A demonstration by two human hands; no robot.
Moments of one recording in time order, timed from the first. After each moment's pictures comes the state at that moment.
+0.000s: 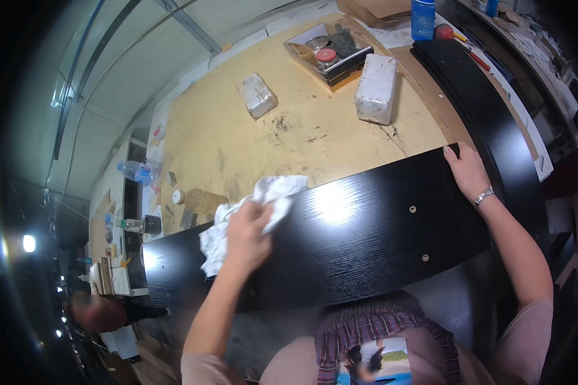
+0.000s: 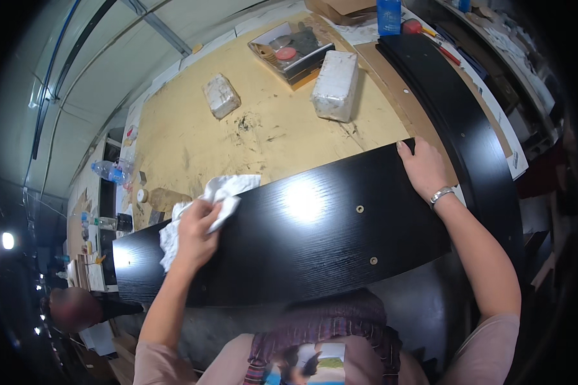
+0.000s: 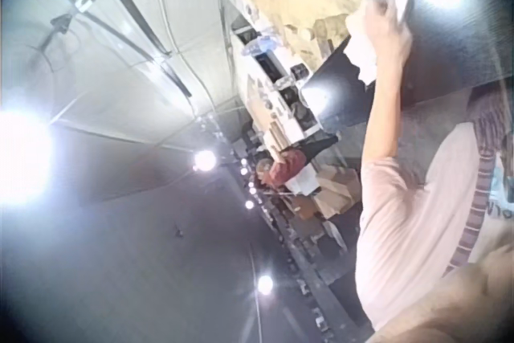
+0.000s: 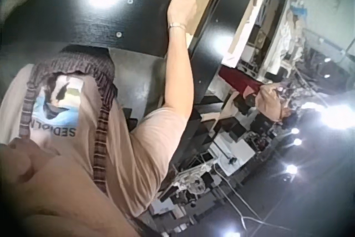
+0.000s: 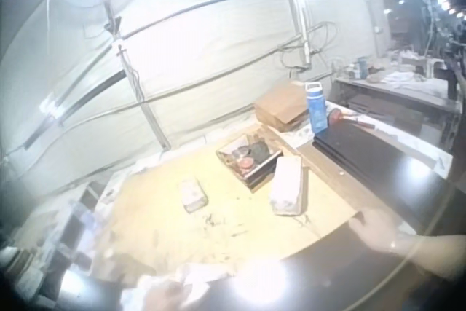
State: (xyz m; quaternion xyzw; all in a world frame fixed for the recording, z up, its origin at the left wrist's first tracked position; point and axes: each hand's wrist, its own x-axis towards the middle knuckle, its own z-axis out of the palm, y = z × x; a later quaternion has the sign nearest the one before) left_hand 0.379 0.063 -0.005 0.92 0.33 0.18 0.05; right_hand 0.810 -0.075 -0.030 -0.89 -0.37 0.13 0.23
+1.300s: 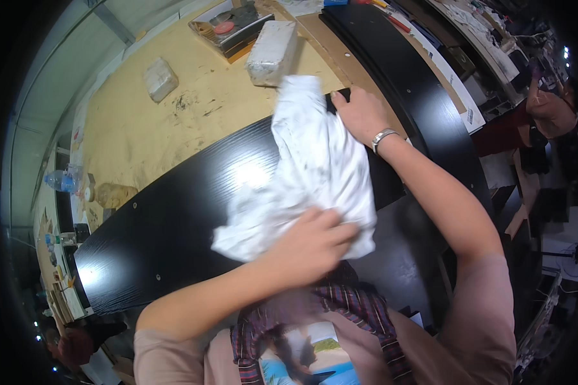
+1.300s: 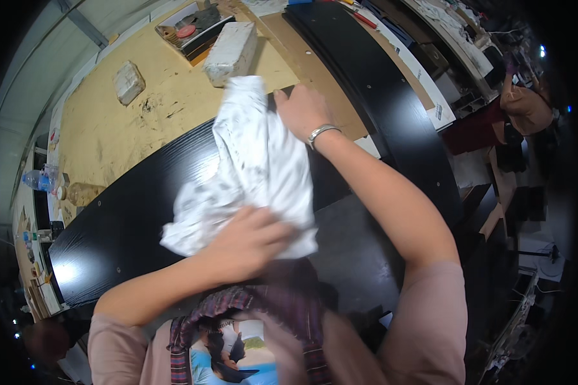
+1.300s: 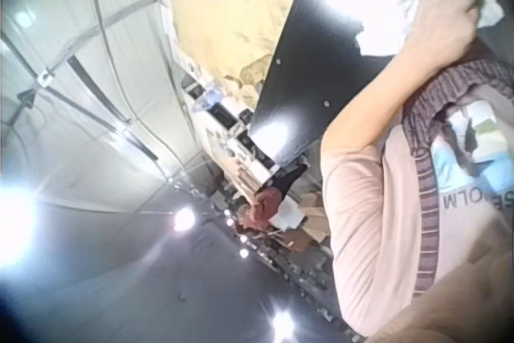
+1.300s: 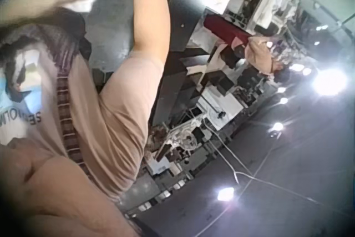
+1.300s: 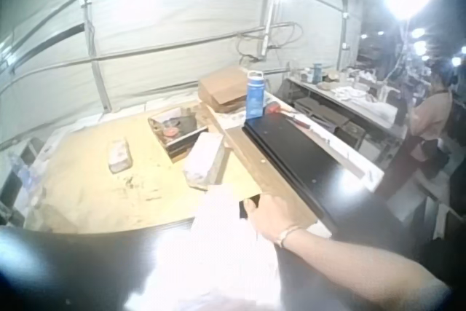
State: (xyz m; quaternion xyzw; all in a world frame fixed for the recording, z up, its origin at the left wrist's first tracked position) left_hand 0.557 -0.102 -0.012 0.97 -0.11 0.12 0.20; right_hand 0.806 -0.072 -0.026 -0.88 -0.39 0.13 0.23
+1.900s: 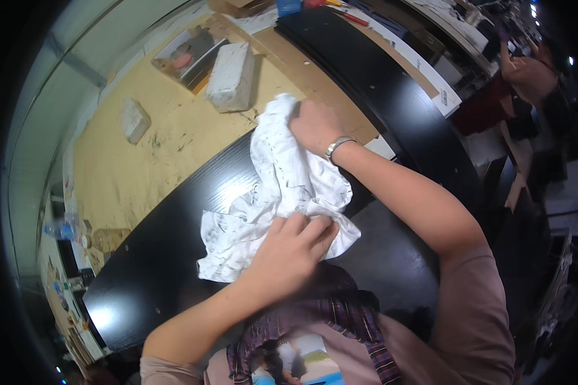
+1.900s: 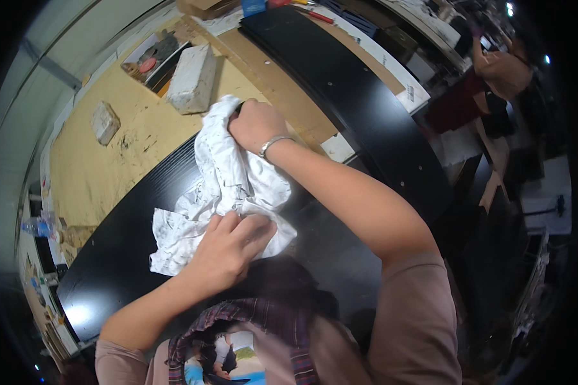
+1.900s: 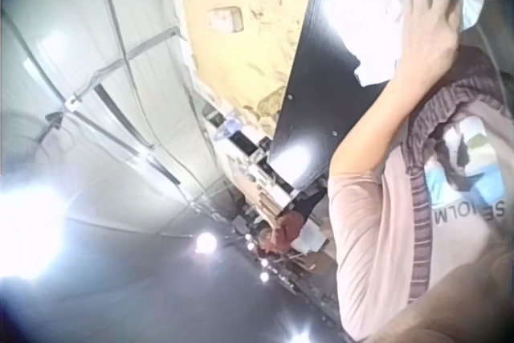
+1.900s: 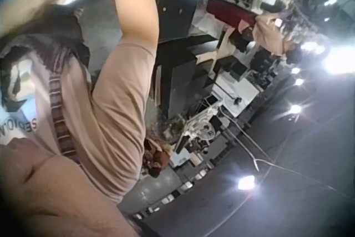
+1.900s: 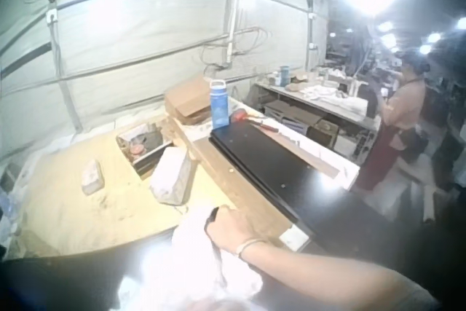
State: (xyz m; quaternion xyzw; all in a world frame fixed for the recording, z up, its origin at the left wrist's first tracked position) left_hand 0.584 -0.105 -0.003 0.98 -0.07 0.09 0.15; right_hand 0.813 -0.077 -0.029 -0.88 -0.39 0.14 0.25
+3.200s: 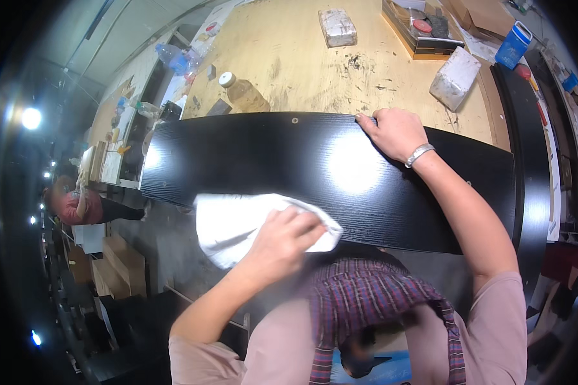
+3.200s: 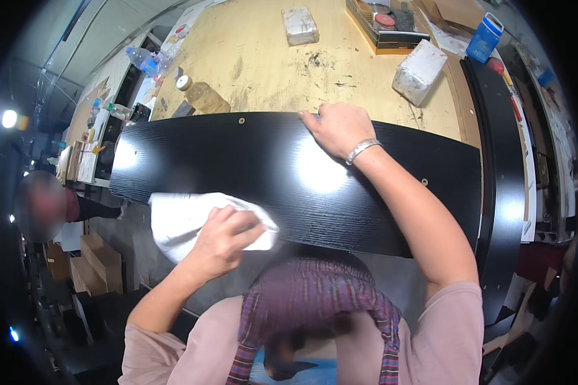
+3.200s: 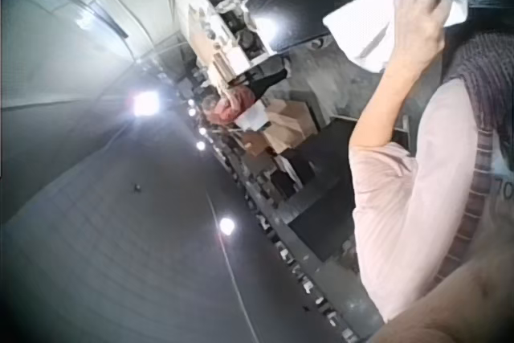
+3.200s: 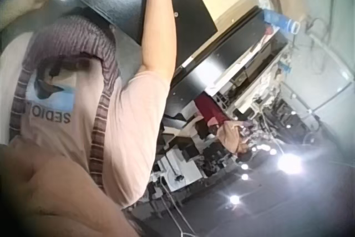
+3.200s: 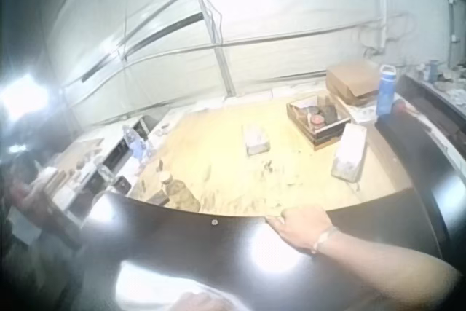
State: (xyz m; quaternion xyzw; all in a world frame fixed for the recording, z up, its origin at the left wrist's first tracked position) left_hand 0.306 -0.095 0.013 0.93 0.32 0.14 0.13; right_hand 0.578 0.044 -0.014 -0.66 -0.73 0.16 0.10
